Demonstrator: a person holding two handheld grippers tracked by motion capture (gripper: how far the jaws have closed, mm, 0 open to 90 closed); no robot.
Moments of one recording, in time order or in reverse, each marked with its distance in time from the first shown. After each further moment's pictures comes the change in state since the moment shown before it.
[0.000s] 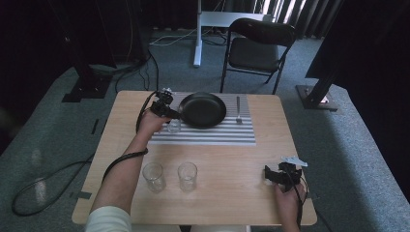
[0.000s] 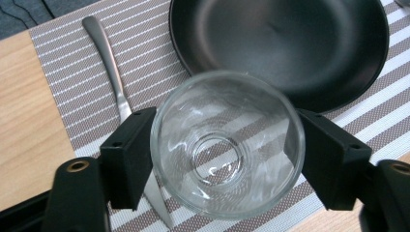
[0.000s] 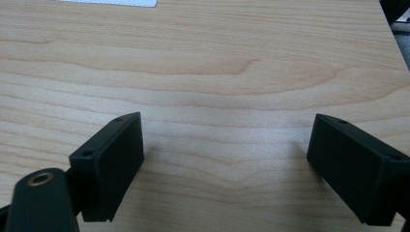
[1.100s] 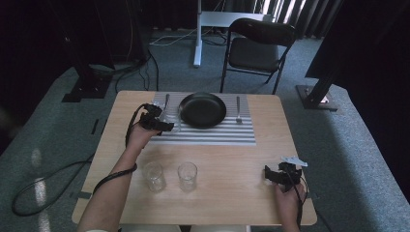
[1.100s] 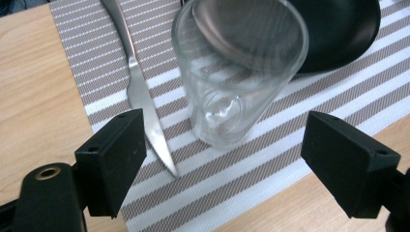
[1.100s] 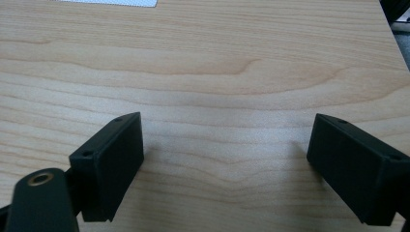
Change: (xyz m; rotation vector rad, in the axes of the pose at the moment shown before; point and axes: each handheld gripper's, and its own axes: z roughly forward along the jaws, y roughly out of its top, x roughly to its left) left arm 0.007 -0.058 -0.021 -0.079 0.008 -0.018; right arm 0.000 0.000 0.000 0.000 0.000 0.000
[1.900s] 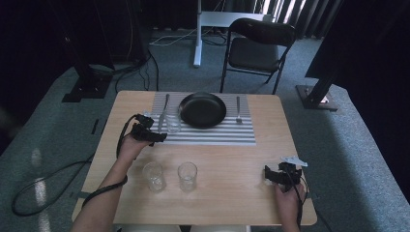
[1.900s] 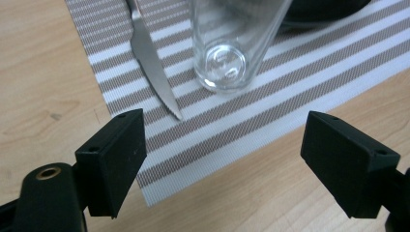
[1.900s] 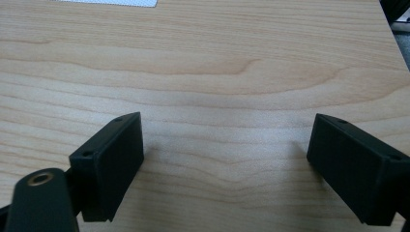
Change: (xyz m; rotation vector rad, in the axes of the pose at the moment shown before) left arm 0.004 -0.042 -0.014 0.007 -0.005 -0.004; right arm 0.000 0.000 0.000 0.000 0.000 0.000
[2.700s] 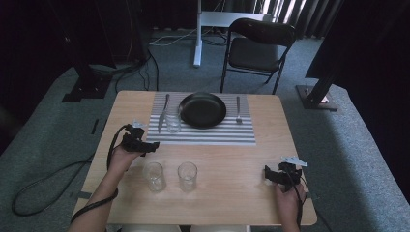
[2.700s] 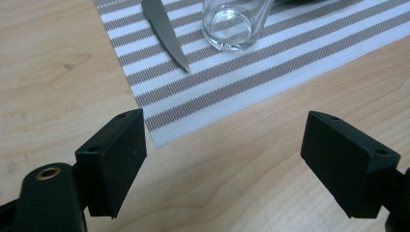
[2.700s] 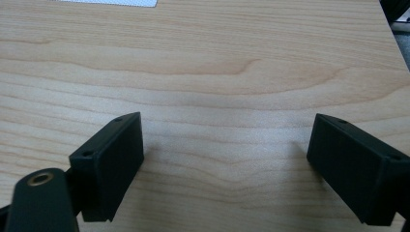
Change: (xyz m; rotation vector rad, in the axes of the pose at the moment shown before) left arm 0.005 -0.041 -0.021 -0.015 -0.010 -0.037; right arm 0.000 0.000 0.000 0.000 0.000 0.000
